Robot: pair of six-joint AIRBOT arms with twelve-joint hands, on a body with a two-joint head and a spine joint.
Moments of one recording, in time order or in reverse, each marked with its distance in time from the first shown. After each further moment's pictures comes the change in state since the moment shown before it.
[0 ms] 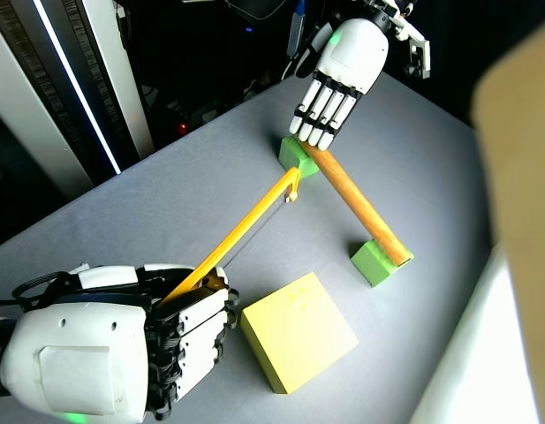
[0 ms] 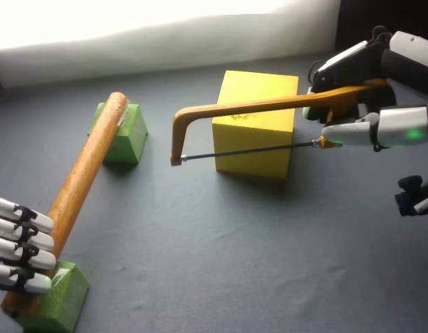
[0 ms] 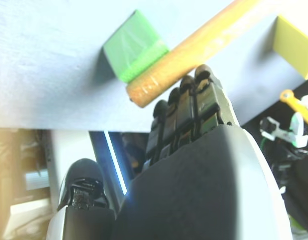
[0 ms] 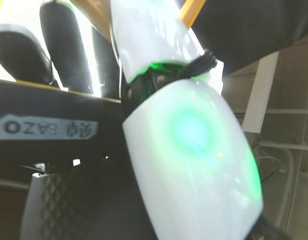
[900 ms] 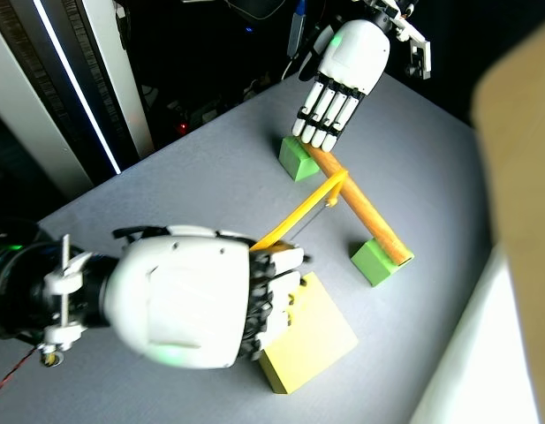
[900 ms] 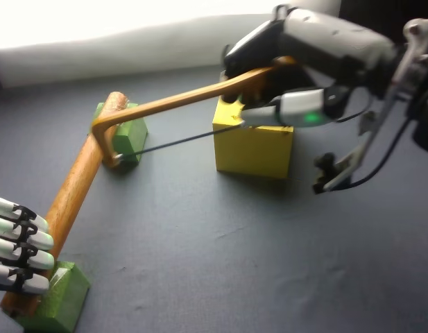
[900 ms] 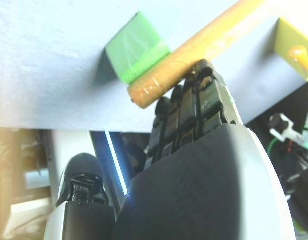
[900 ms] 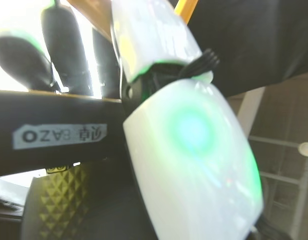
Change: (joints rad) left arm 0.008 -0.004 0.008 -0.003 -0.007 0.000; right arm 0.236 -0.131 -0.072 0.137 -0.286 -0.409
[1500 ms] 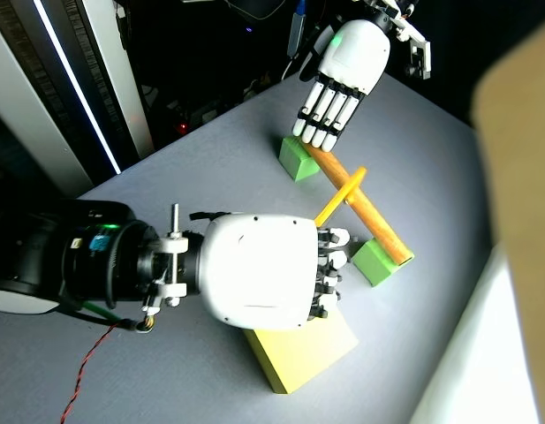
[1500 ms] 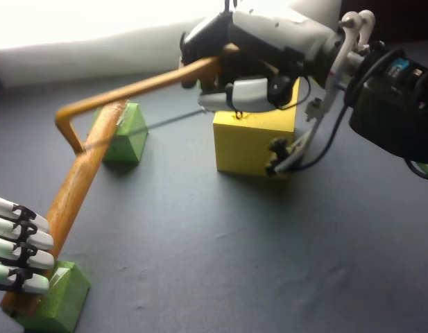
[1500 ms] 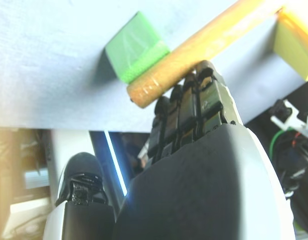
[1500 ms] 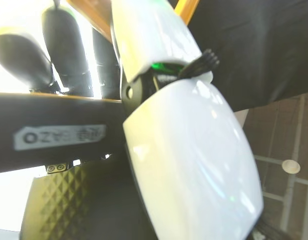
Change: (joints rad) left arm 0.003 0.000 0.001 -0.002 0.000 0.000; right arm 0.051 -0.156 0.108 0.126 0.008 -0.177
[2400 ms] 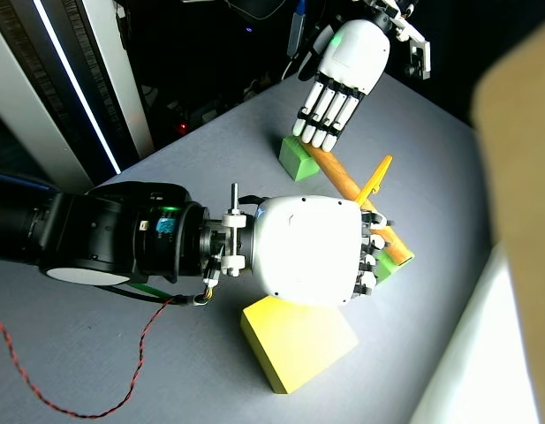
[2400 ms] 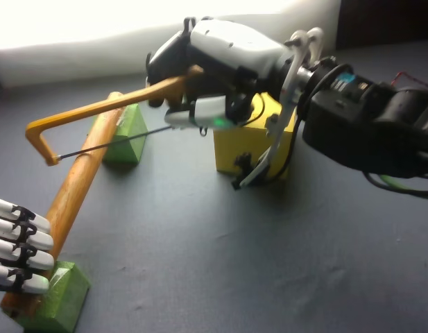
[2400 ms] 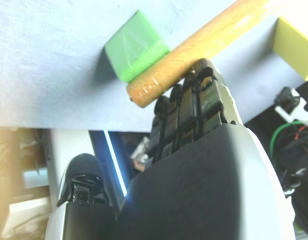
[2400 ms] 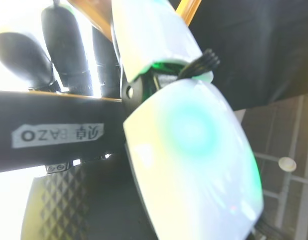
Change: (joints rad) left arm 0.004 0.000 0.000 -0.001 0.000 0.000; right arm -0.004 -0.130 0.079 0.028 -0.058 -0.051
